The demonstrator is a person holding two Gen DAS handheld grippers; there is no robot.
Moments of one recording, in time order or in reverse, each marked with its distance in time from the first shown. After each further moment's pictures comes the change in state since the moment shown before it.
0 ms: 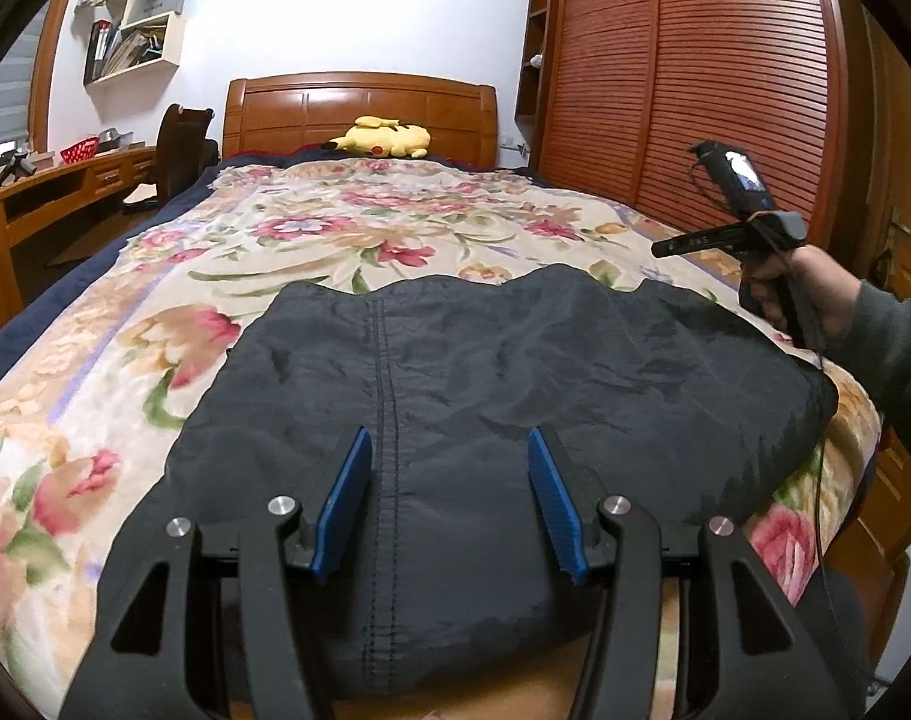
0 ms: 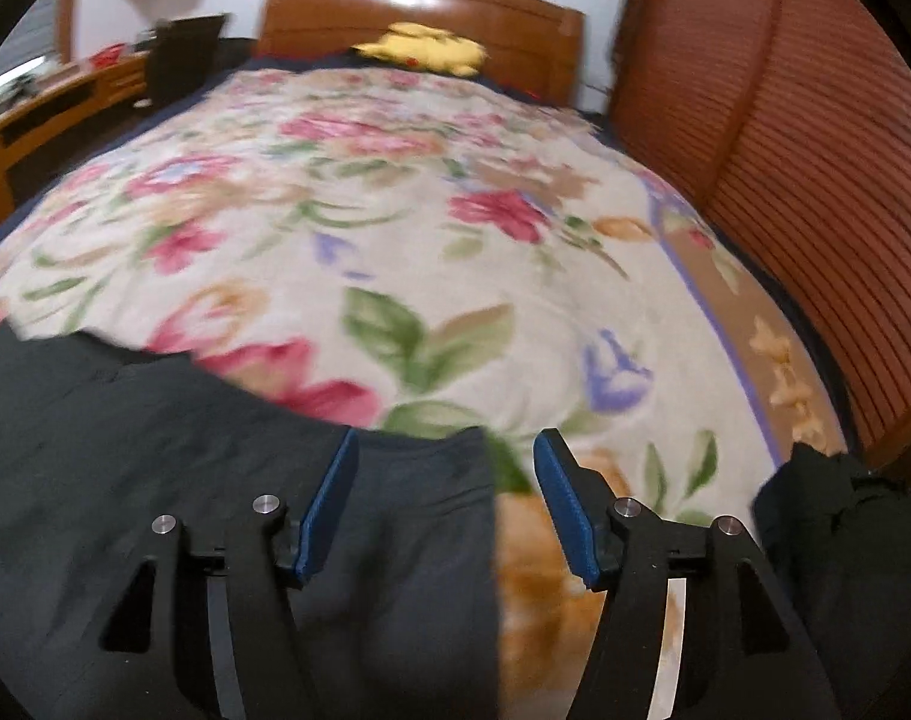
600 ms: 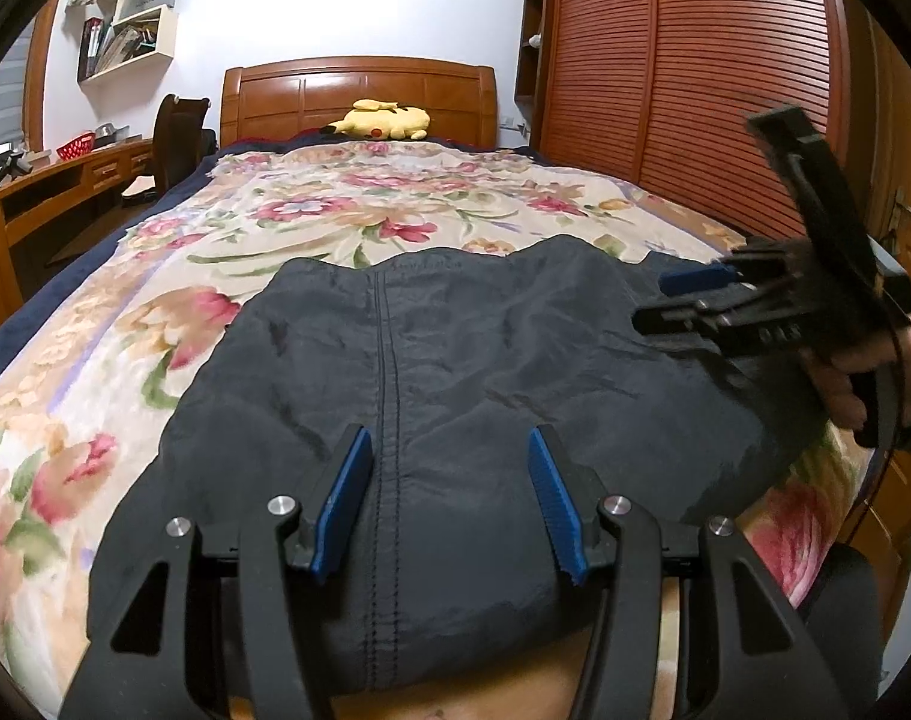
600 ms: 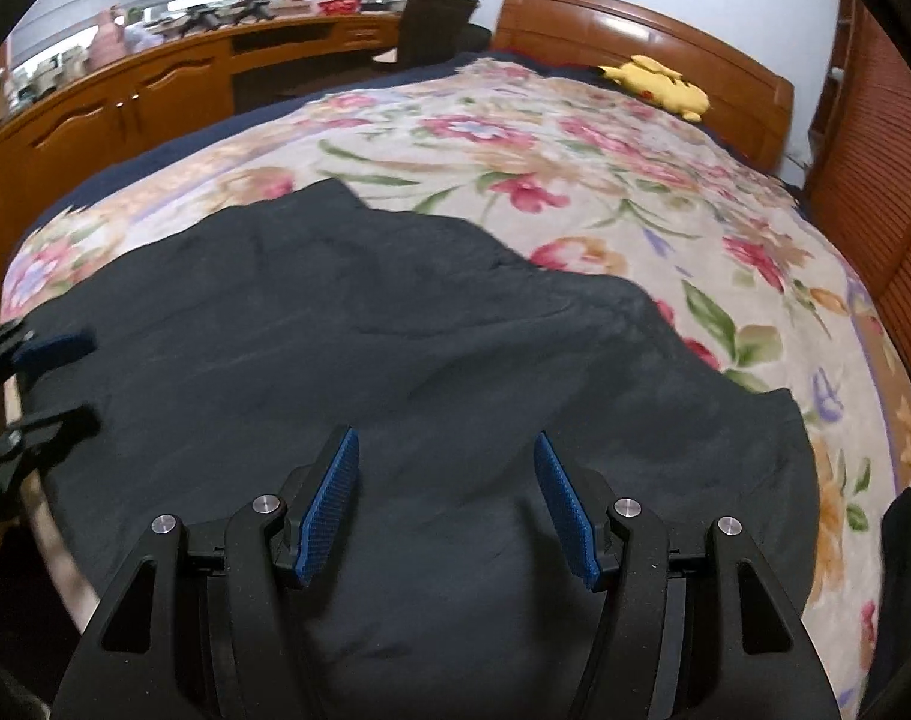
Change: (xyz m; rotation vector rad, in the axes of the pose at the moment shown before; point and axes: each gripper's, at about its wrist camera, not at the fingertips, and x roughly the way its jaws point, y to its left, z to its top) left arm 0.008 0.000 -0.008 0.017 0.045 0.009; right arm -0.079 0.174 -0.080 -0.282 -0.024 0.347
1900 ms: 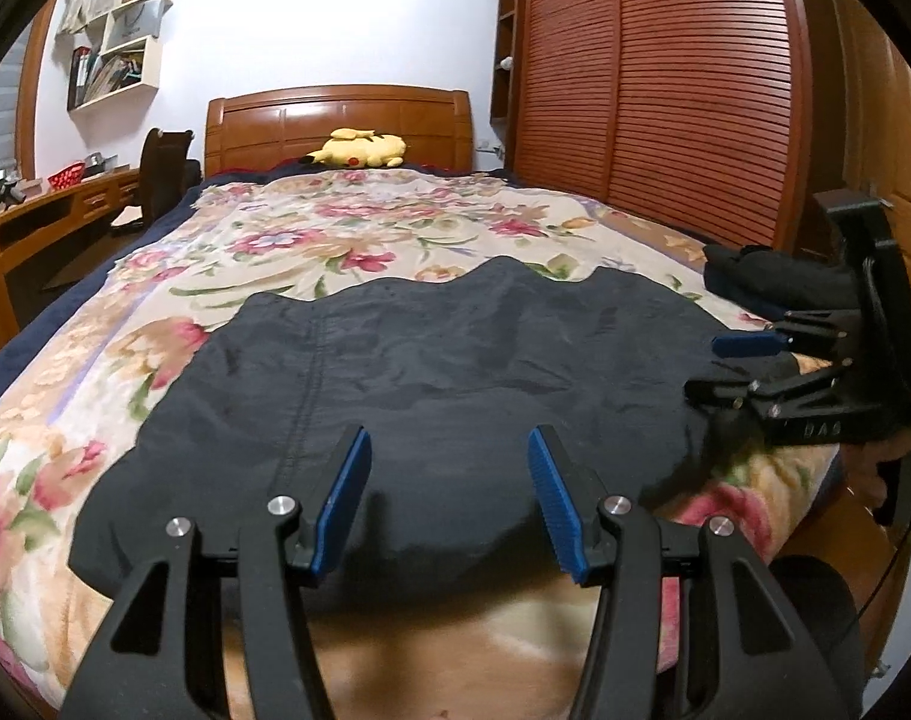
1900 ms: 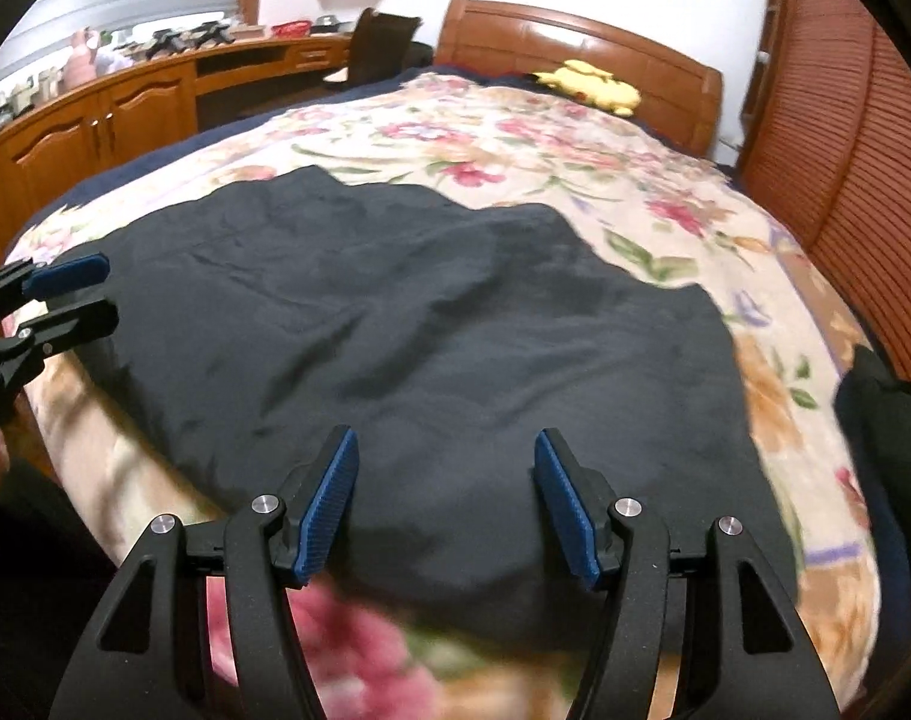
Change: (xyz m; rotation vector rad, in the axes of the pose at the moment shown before) left arm -0.033 -0.053 -0.002 0.039 -0.058 -0.026; right arm -0.077 0.004 -0.087 0.103 -0.048 -0.128
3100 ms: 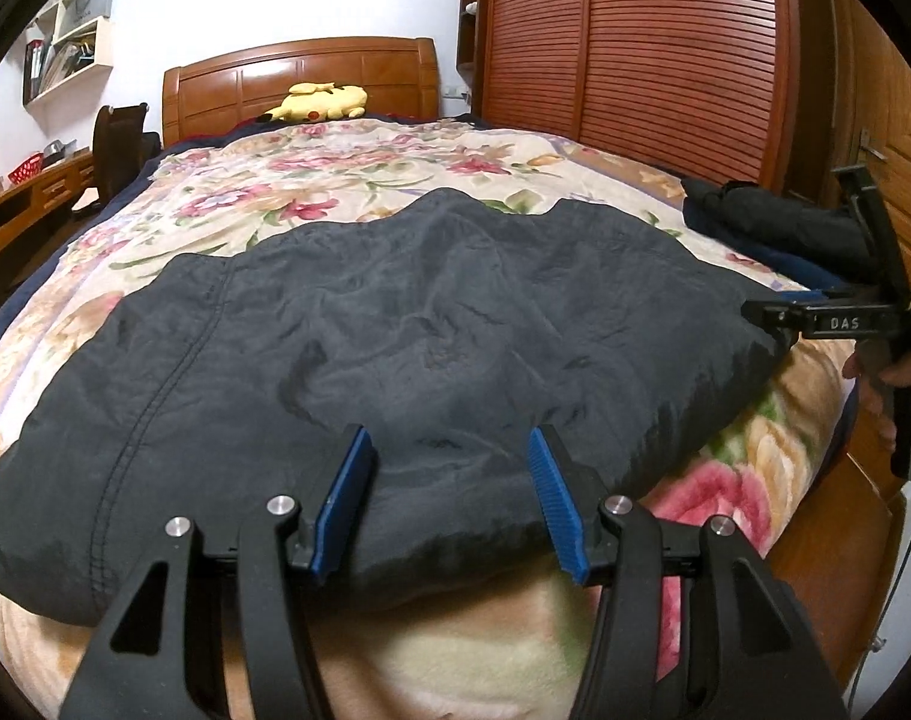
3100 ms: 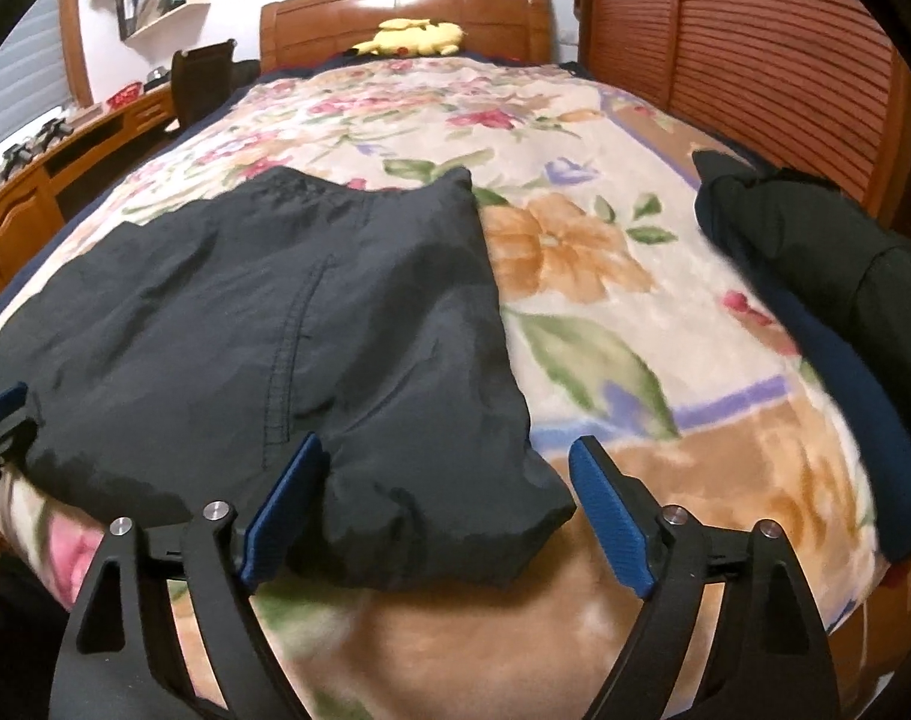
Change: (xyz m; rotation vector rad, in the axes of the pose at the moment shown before) left arm 0.051 -0.045 -0.004 0.048 0.133 -0.039; right arm -0.009 -0.133 -0.061 0.361 0.067 -0.129
